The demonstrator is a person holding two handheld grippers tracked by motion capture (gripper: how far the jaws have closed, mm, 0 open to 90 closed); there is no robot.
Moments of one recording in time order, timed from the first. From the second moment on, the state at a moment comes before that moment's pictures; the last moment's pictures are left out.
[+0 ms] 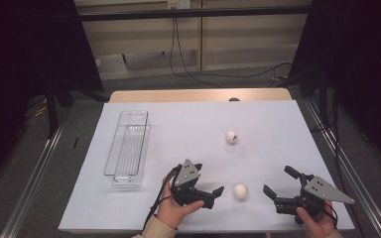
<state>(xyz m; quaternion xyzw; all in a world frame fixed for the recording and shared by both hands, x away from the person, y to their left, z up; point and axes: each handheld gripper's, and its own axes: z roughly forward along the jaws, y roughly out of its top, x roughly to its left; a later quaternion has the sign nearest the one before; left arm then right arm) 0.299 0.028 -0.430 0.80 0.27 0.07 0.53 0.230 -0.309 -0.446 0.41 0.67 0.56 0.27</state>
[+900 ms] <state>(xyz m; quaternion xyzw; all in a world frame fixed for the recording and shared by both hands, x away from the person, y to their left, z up) 0.301 0.014 -0.433 0.81 0.26 0.06 0.53 0.230 -0.309 -0.446 0.41 0.67 0.56 0.27</state>
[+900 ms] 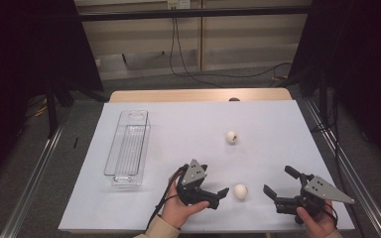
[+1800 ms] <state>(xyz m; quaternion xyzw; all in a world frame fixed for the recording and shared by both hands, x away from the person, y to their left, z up) 0.303 0.000 -0.436 0.82 0.25 0.05 0.51 0.230 -0.309 -0.446 0.41 0.67 0.56 0.27</state>
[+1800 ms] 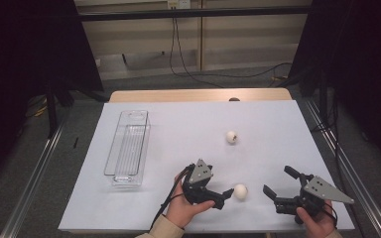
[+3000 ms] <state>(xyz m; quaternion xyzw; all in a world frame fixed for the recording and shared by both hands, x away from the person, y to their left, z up) 0.304 -0.020 -0.442 0.84 0.24 0.04 0.49 0.230 -0.310 -0.446 0.41 0.67 0.56 0.27</state>
